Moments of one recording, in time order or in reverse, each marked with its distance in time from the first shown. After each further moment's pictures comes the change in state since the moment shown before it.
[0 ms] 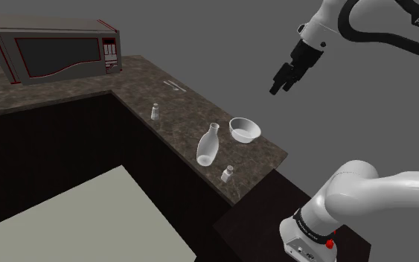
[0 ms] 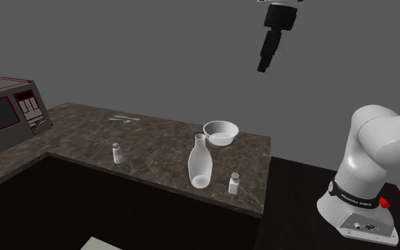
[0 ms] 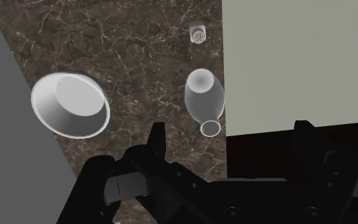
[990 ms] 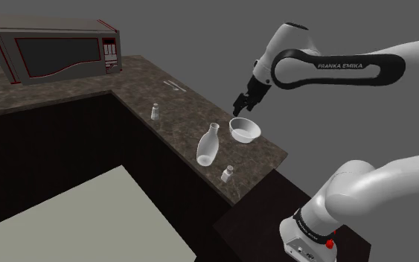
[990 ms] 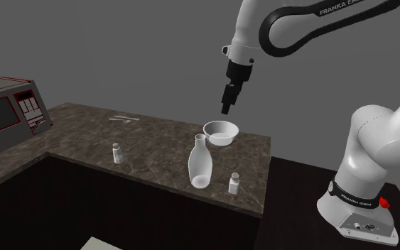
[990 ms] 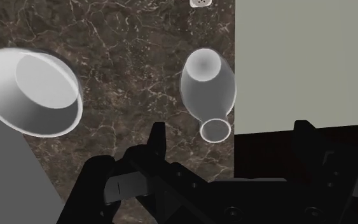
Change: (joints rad) arm 0.010 0.268 0.032 -0.191 -0.007 0.477 0.021
